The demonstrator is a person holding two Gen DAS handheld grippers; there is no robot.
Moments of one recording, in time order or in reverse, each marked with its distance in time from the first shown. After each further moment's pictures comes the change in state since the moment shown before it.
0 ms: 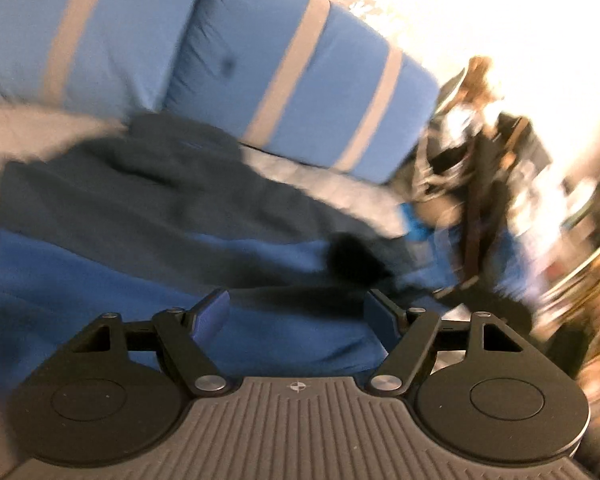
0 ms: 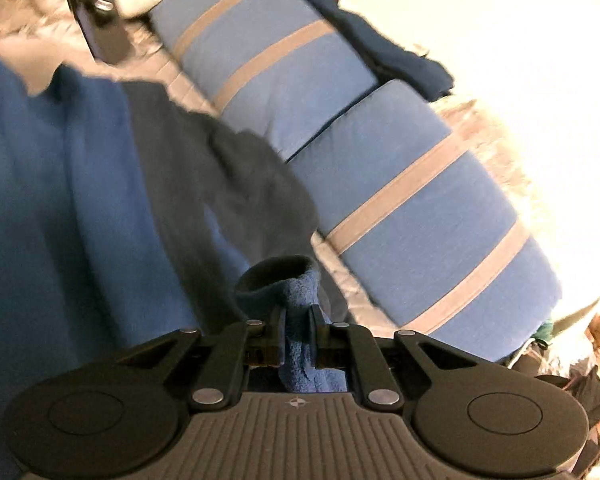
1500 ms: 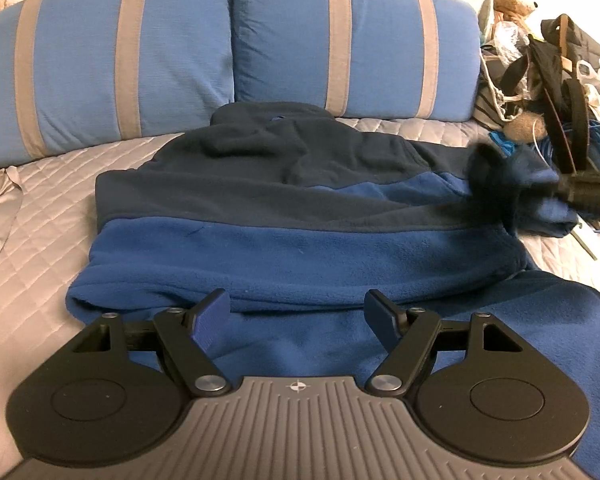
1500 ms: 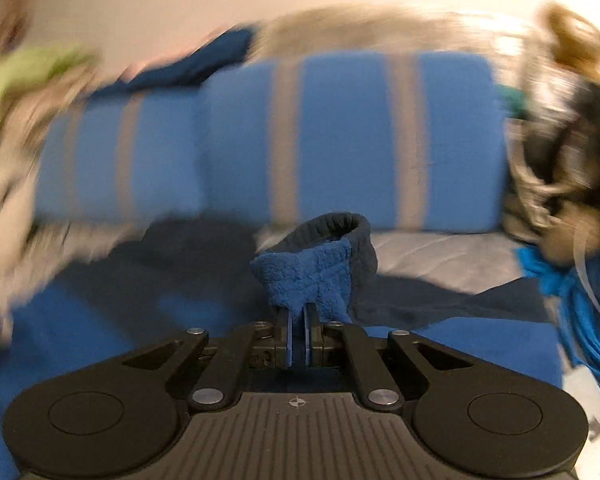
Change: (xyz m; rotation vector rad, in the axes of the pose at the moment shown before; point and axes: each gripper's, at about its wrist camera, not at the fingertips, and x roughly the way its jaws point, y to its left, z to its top) left arm -0.013 0.023 -0.079 0.345 -0.033 0.423; right arm 0.022 -0.083 -0.072 0.704 0.024 0.195
